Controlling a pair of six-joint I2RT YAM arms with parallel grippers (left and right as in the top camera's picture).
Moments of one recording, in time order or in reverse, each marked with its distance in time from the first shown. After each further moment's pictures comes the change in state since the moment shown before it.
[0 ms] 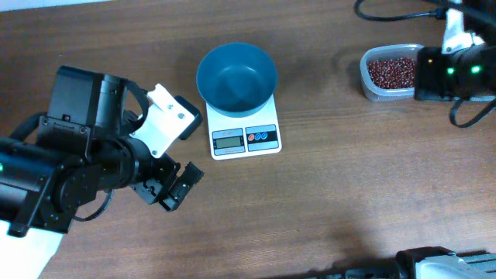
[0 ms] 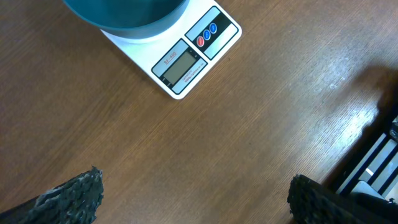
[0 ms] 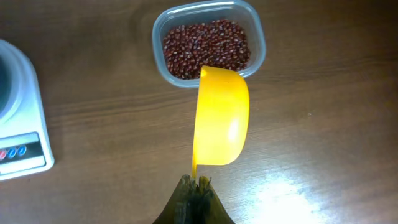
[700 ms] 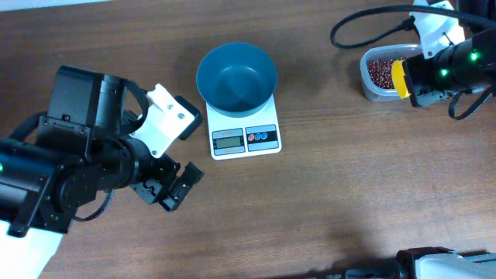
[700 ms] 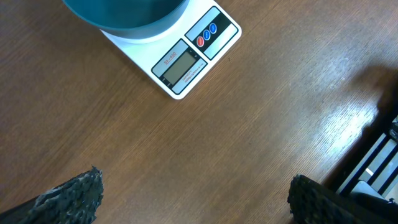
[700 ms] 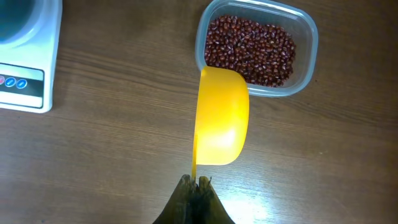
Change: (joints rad) left arm 0.000 0.000 0.000 0.000 0.000 0.000; right arm -0.023 0.074 0.000 0.005 -0.125 -0.329
